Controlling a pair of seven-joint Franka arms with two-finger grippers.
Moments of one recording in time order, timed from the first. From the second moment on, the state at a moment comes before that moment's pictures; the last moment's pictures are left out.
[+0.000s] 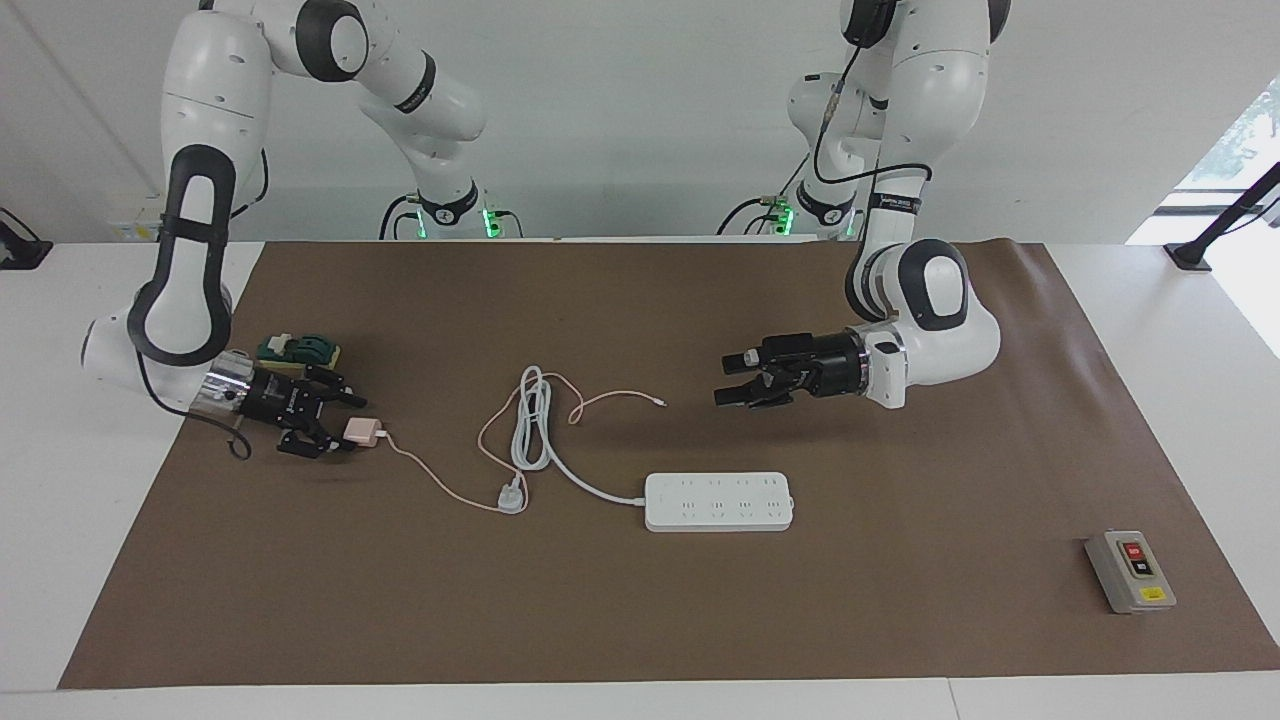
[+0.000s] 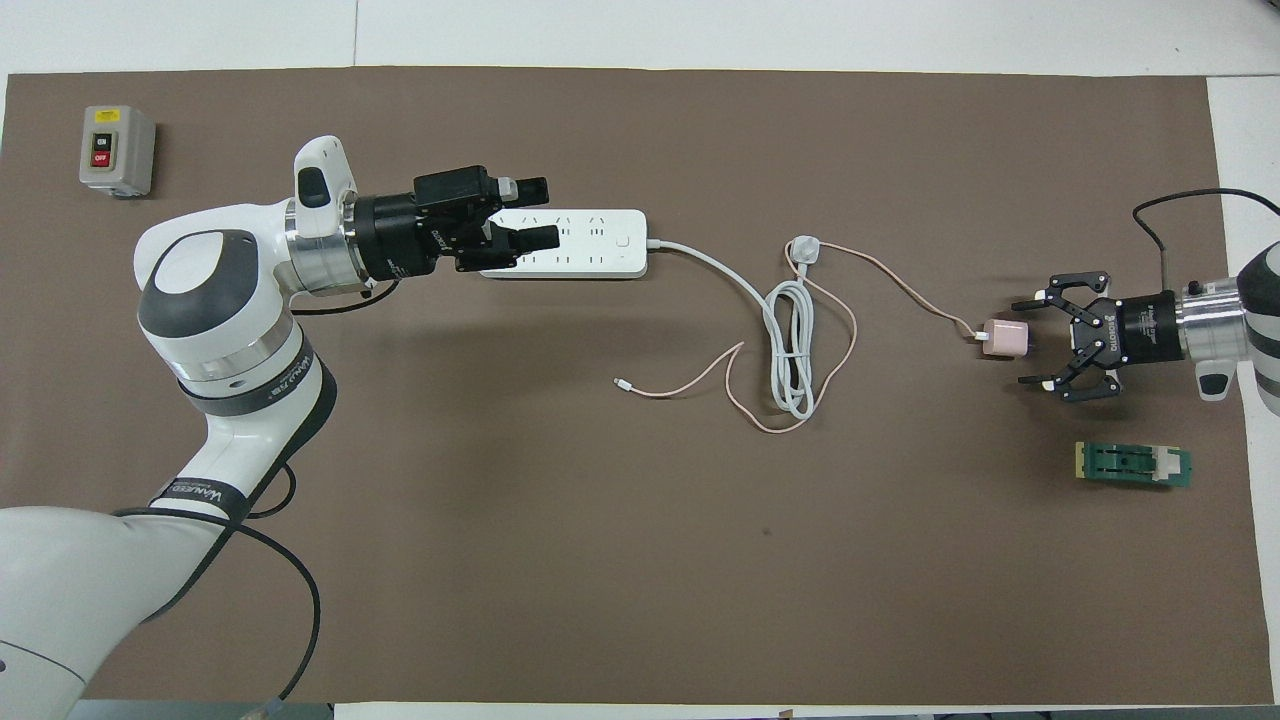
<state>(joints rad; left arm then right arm) -0.26 0.35 0.03 -1.84 -1.72 1.82 0.51 -0.37 0.48 -0.03 -1.88 0.78 1.84 0.72</state>
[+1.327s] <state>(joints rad) -0.25 0.37 0.04 -1.84 -1.72 1.82 0.56 -0.04 0.23 0.00 -1.80 0.94 1.87 0.99</state>
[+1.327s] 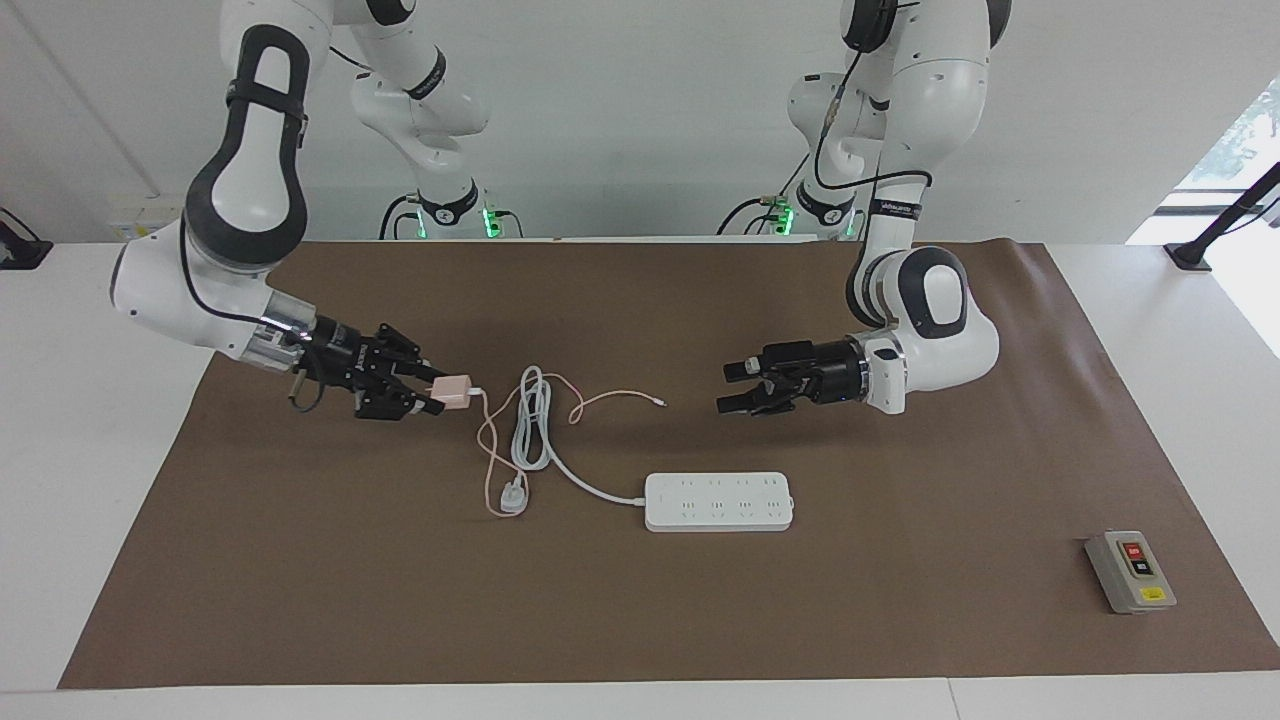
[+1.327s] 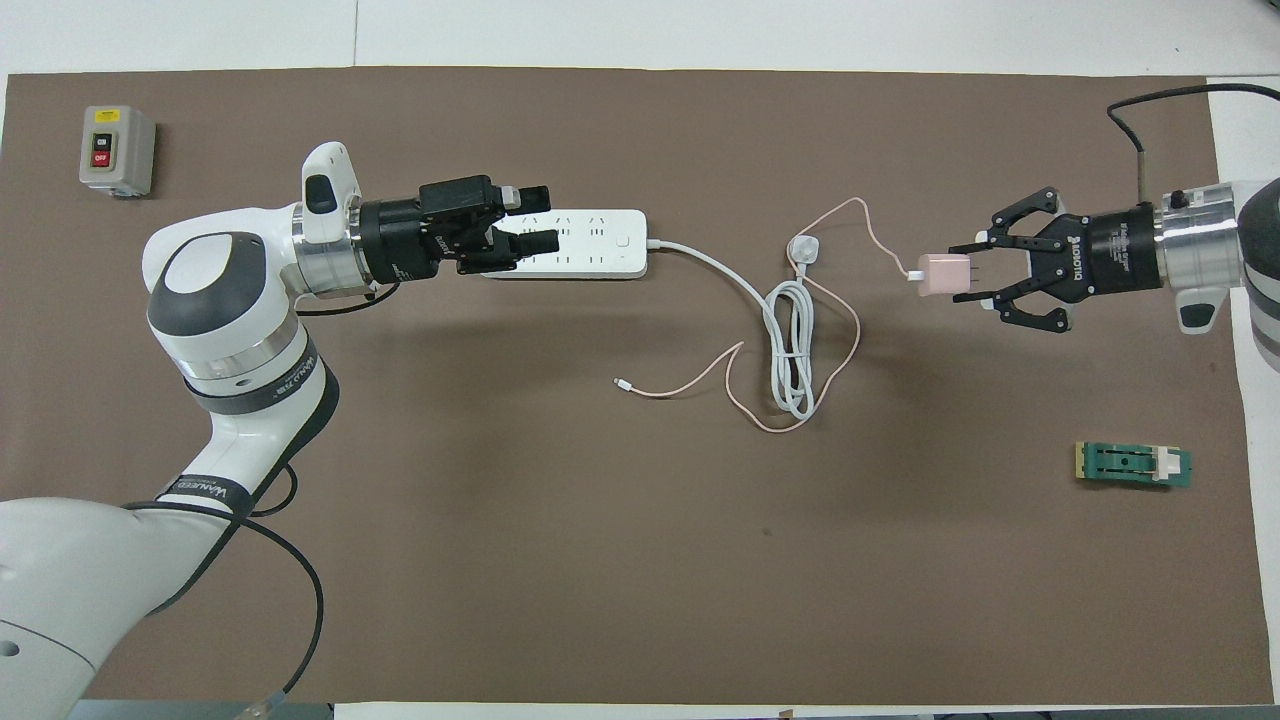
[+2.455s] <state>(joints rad) -0.26 0.41 0.03 -1.84 -1.71 1.82 0.81 0.37 0.42 0.00 -1.58 1.06 2.21 1.28</state>
